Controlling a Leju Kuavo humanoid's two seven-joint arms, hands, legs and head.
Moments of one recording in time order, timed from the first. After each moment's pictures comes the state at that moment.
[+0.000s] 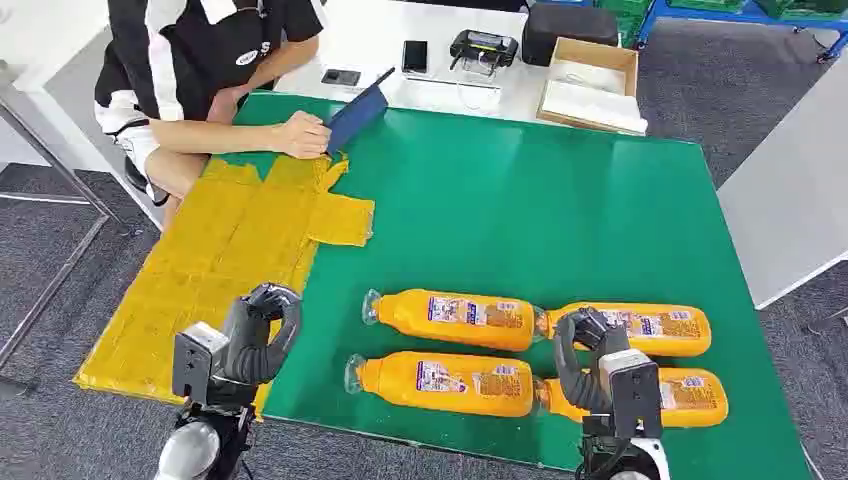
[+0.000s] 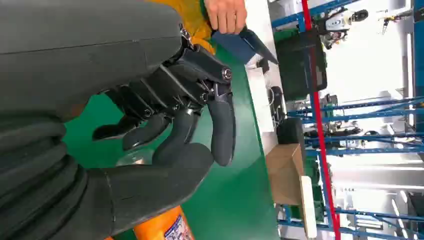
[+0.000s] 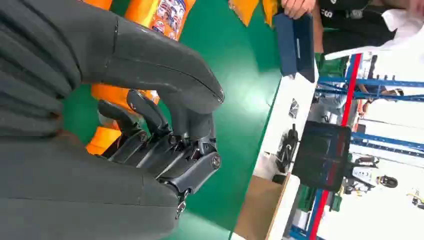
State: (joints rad) left arm 0.12 -0.09 -0.10 -1.71 -0.07 0.00 -0.37; right arm 0.16 0.14 0.16 -1.80 0.18 -0.09 -0.13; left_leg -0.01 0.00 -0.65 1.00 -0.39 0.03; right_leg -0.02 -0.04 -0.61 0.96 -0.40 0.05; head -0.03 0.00
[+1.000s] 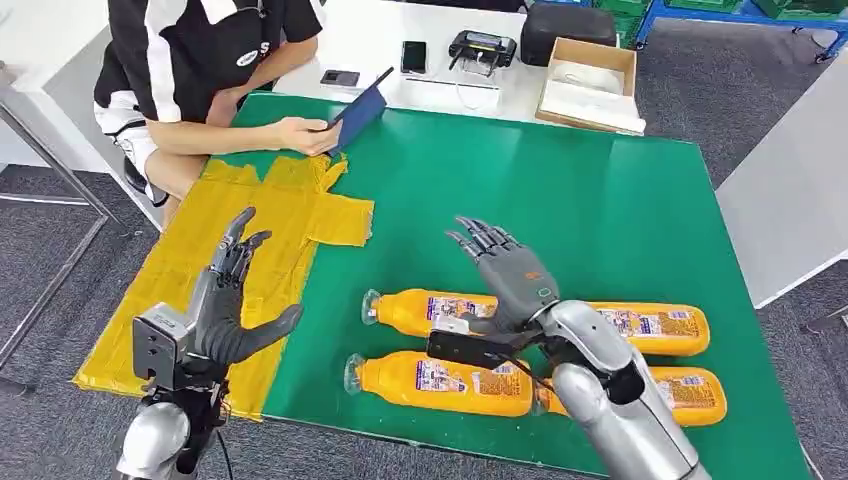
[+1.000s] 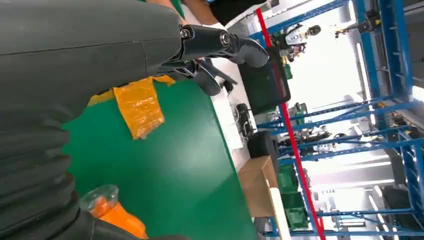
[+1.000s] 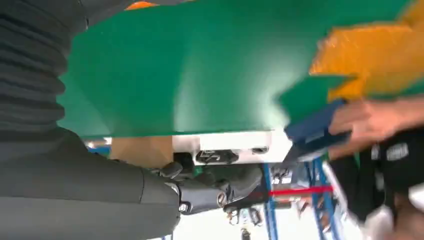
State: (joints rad) left arm 0.06 0.00 -0.12 -1.84 -0.07 0.02 -0.30; right arm -0.42 -0.11 0.64 -1.50 0.85 0.18 0.00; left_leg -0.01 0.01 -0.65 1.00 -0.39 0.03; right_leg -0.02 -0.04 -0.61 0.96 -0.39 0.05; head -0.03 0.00
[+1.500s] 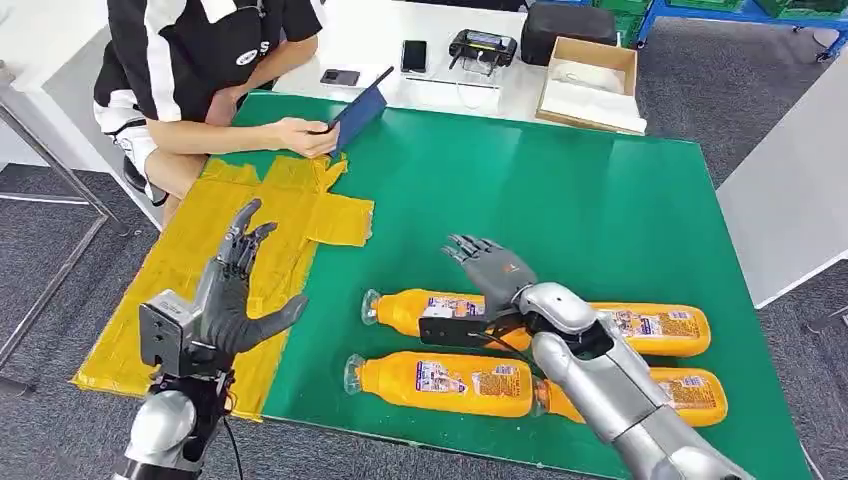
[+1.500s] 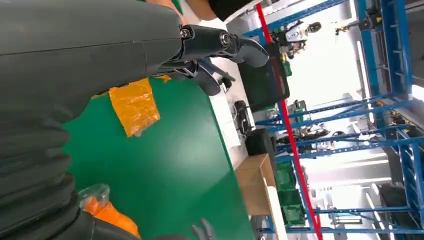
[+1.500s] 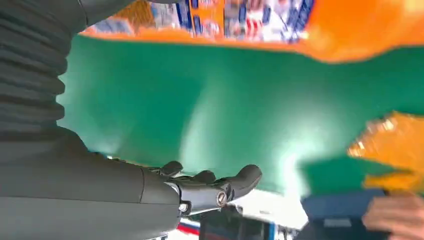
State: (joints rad) left arm 0.02 0.00 -0.13 -1.81 -0.05 0.02 -0.30; right arm -0.60 -0.07 0.77 -1.11 0.83 0.20 0.00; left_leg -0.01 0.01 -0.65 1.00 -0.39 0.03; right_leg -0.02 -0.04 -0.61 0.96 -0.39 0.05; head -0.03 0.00
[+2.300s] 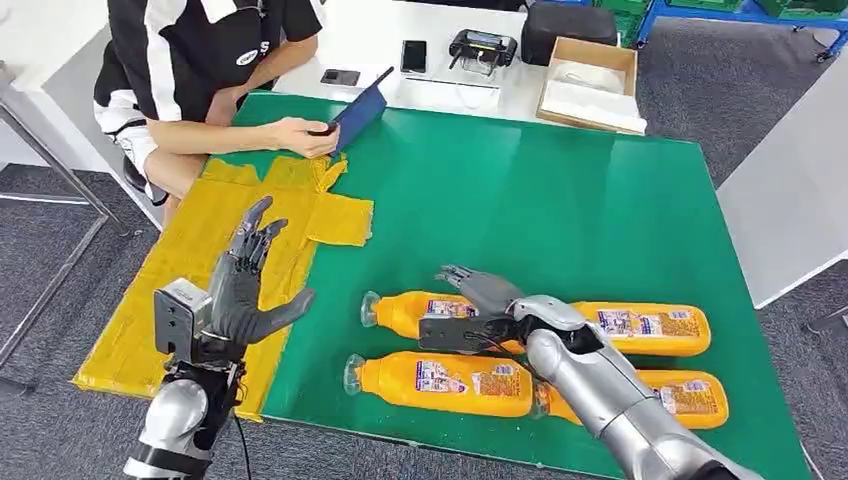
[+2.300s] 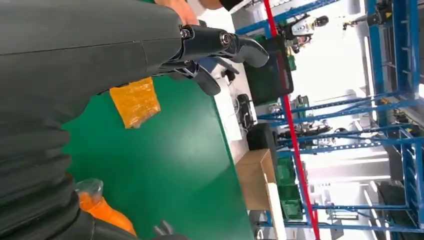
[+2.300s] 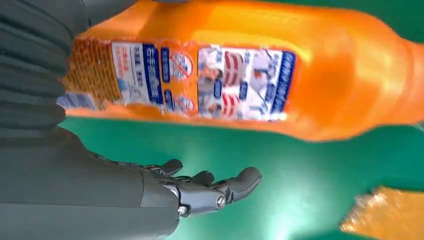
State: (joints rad) left arm -0.03 0.01 -0.16 -1.73 0.00 0.04 -0.31; right arm -0.63 -0.03 0.81 -0.93 0.63 0.27 -0.04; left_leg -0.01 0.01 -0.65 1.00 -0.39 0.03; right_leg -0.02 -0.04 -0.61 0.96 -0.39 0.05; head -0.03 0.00
